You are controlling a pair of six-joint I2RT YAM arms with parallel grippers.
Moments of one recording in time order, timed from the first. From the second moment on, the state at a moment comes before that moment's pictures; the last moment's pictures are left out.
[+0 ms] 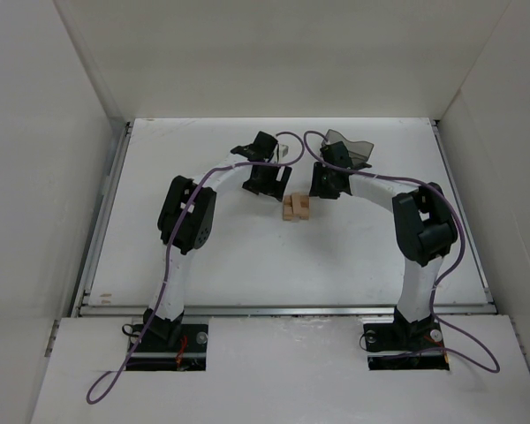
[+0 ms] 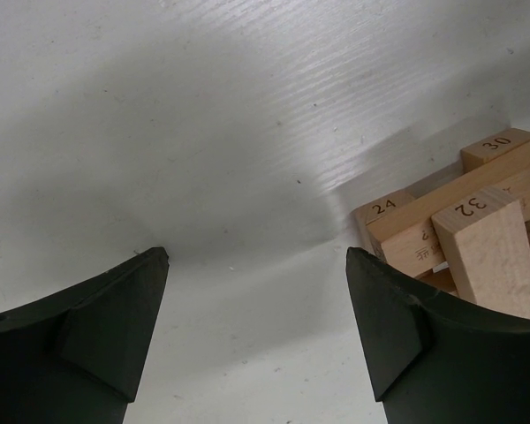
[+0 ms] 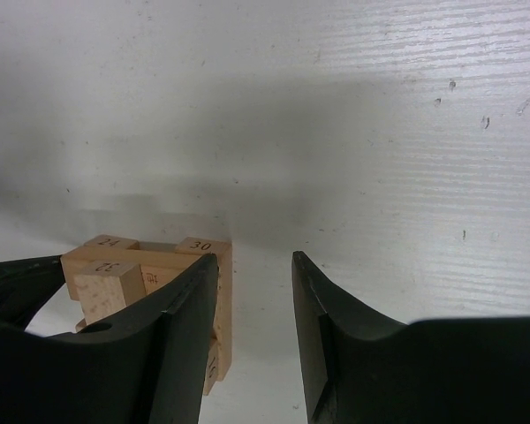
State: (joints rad) left arm -0.52 2.22 1.77 -0.64 0.12 -0.13; right arm 0.39 1.96 1.35 -0.31 0.03 0.49
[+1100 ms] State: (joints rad) left arm -0.58 2.16 1.82 -0.68 0.10 -0.13; right arm 0.45 1.74 1.14 -0.32 0.01 0.49
